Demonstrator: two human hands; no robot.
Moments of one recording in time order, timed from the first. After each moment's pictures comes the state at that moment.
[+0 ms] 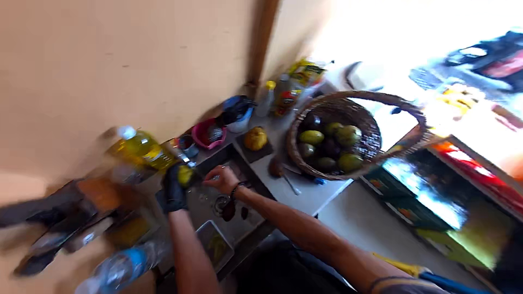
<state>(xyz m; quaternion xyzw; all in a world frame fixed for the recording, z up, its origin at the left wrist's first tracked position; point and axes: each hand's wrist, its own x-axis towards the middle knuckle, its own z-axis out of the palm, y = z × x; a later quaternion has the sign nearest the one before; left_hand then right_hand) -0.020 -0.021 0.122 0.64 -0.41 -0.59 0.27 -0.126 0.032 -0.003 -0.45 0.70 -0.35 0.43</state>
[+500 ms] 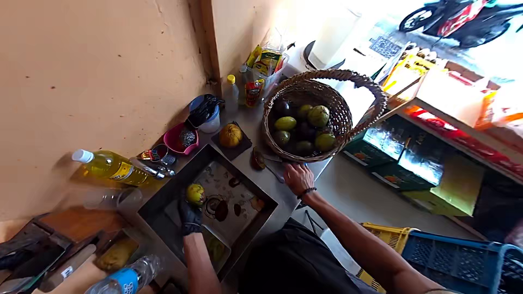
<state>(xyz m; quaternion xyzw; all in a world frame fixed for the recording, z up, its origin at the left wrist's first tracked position) -0.001 0.020 -0.048 0.51 -0.33 -0.72 0.32 -0.268 0.277 -0.041 -0.37 0.92 -0.10 0.04</state>
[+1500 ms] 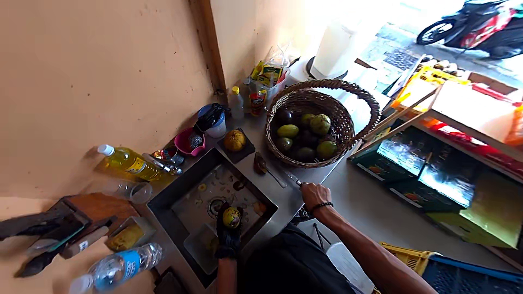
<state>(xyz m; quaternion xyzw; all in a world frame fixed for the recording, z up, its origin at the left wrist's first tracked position) 0.007 0.165 -0.083 0.43 -0.11 -0.85 0.29 -0.254 0.309 0.017 -0.24 0.92 0.11 0.30</state>
